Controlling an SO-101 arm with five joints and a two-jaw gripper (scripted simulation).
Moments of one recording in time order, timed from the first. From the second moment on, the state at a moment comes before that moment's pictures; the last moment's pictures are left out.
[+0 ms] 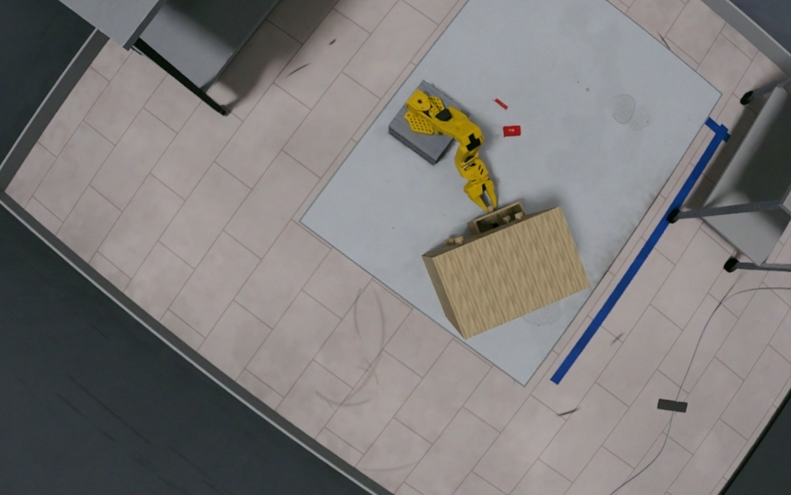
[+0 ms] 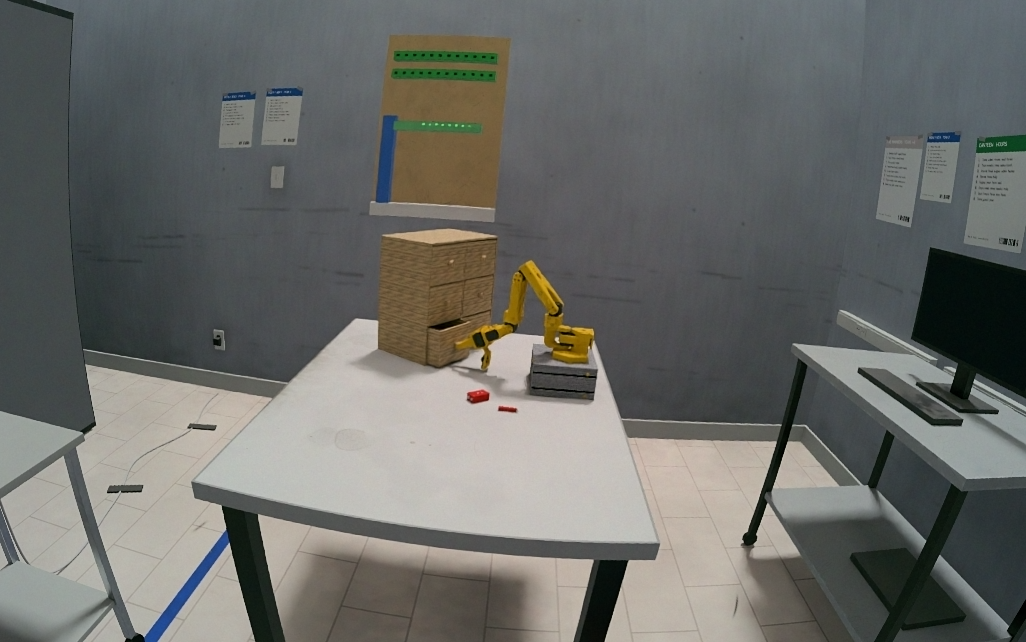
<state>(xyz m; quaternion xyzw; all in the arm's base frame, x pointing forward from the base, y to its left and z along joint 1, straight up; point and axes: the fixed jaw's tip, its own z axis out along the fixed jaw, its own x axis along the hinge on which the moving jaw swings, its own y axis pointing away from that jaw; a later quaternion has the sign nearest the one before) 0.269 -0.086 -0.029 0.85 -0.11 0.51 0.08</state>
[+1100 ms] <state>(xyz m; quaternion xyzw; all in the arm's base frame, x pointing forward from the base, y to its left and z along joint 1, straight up) 0.293 -0.097 -0.029 0.85 -0.12 0.50 0.08</state>
